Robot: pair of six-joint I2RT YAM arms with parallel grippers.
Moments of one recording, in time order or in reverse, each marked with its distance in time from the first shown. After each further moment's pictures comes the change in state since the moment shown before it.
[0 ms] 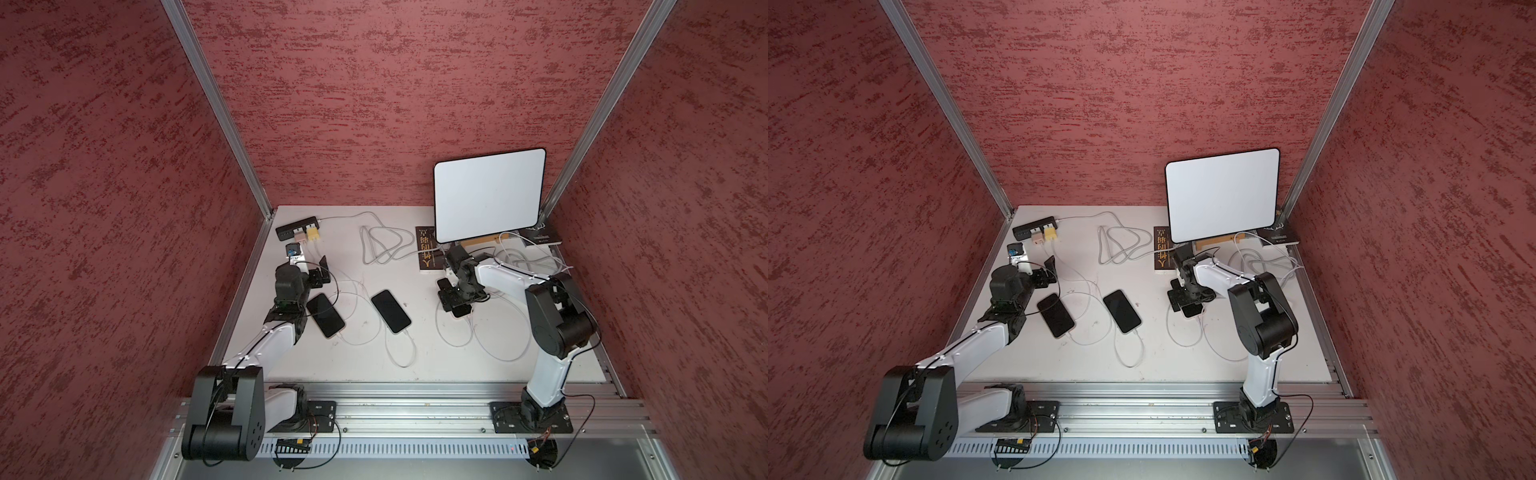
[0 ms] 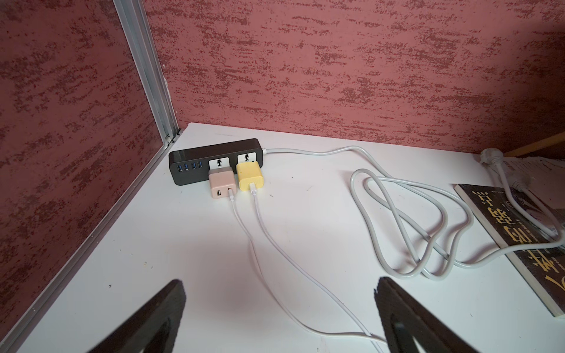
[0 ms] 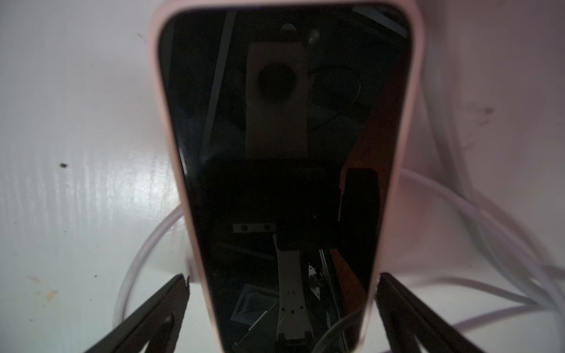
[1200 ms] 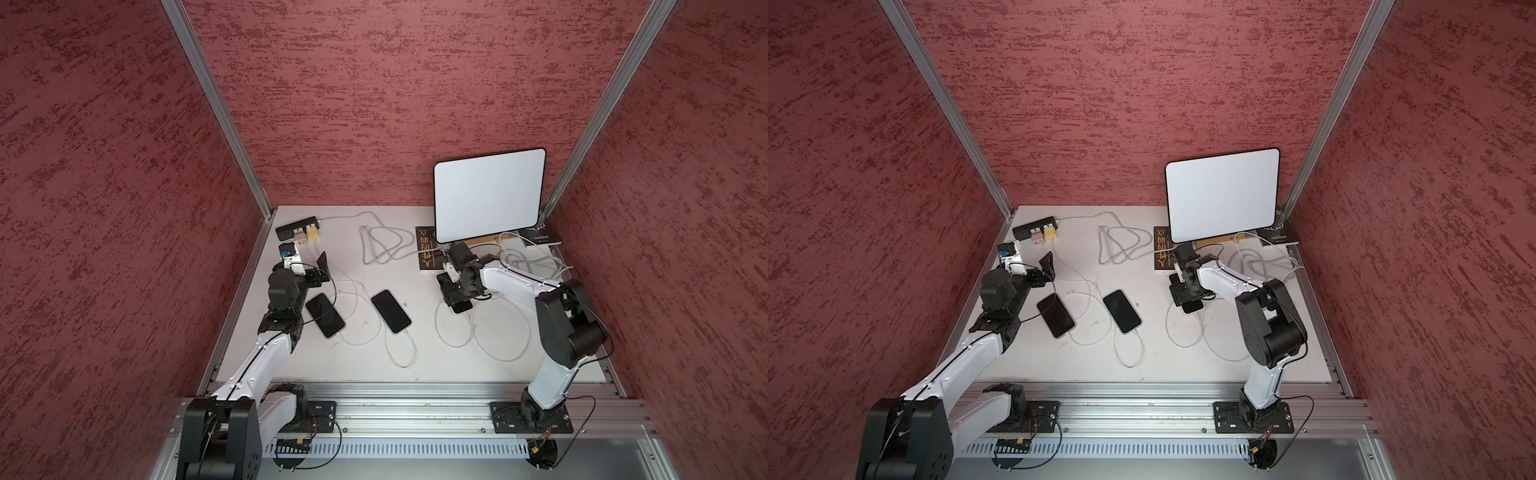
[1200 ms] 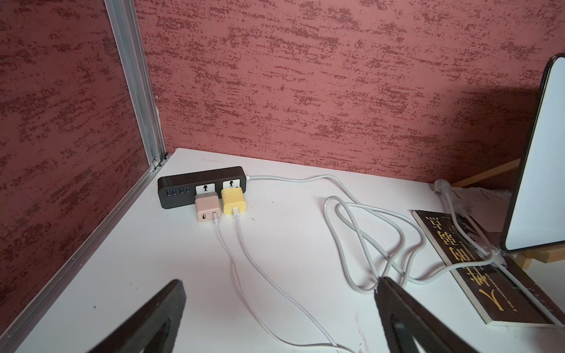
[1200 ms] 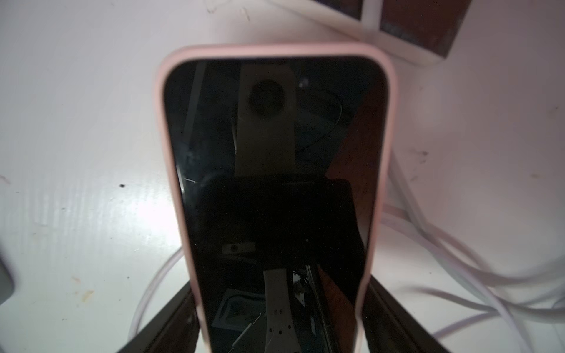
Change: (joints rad) left arm 0.000 -0.152 -0.007 -0.048 0.071 -0.066; right arm 0.006 -0.106 -0.039 0.092 -0.001 -0.019
